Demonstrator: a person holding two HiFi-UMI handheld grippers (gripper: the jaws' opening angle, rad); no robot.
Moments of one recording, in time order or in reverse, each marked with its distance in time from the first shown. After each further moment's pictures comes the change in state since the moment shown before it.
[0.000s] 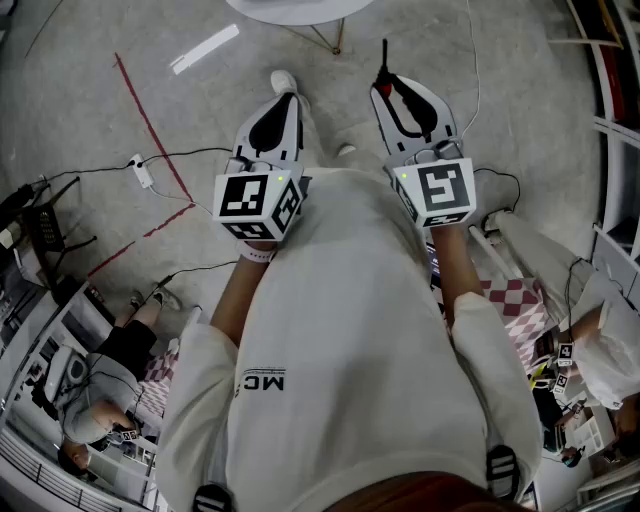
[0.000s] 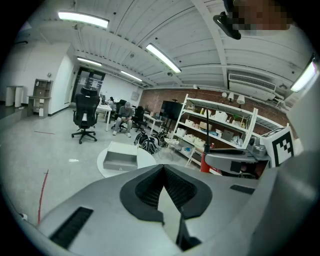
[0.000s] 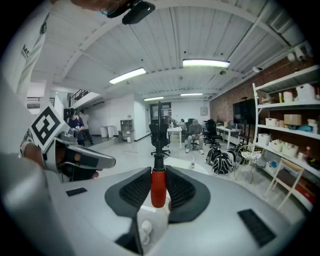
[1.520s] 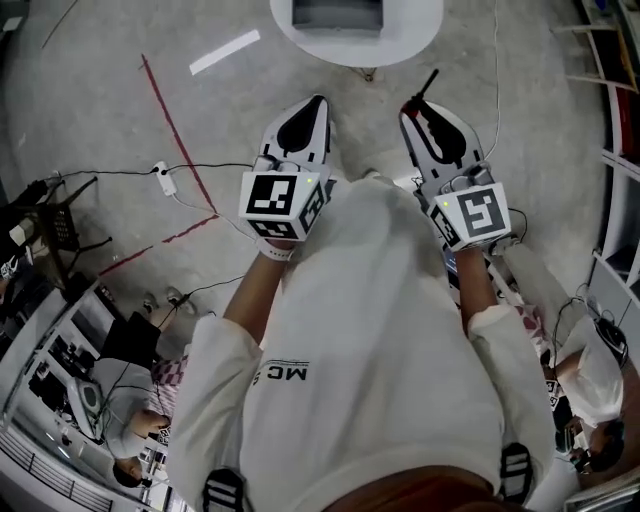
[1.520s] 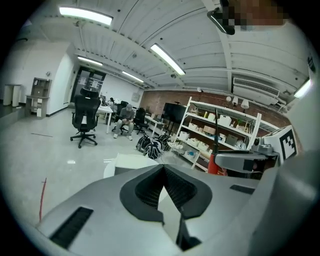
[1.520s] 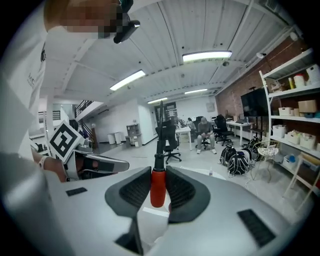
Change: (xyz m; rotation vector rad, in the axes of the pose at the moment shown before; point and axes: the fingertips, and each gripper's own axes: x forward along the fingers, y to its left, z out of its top) left arm 0.045 0.093 0.075 -0.025 -0.021 -0.021; right arm 0.089 0.013 0.069 0.063 -0.009 0.126
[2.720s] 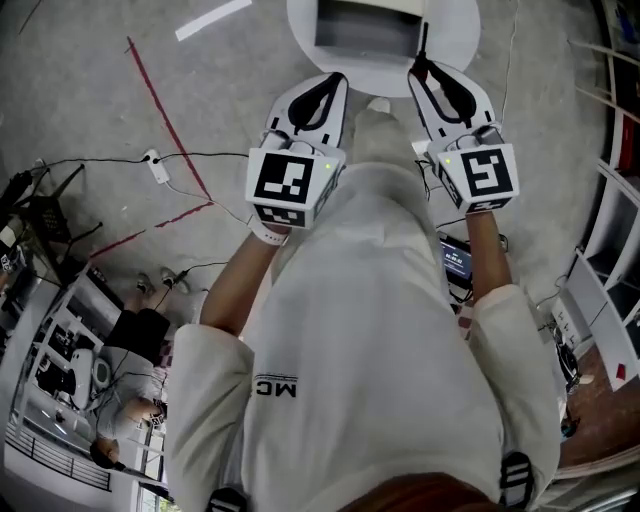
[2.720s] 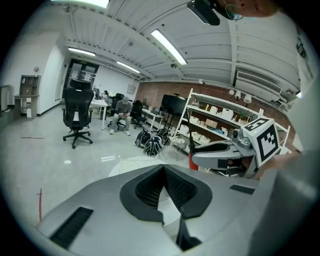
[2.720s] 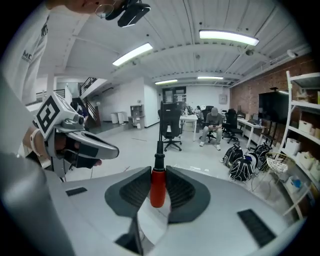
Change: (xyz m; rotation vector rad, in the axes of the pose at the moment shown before) left arm 0.128 0.095 0.047 0.051 0.099 -0.047; right arm 0.192 -0.090 0.014 -0.145 0.199 0.035
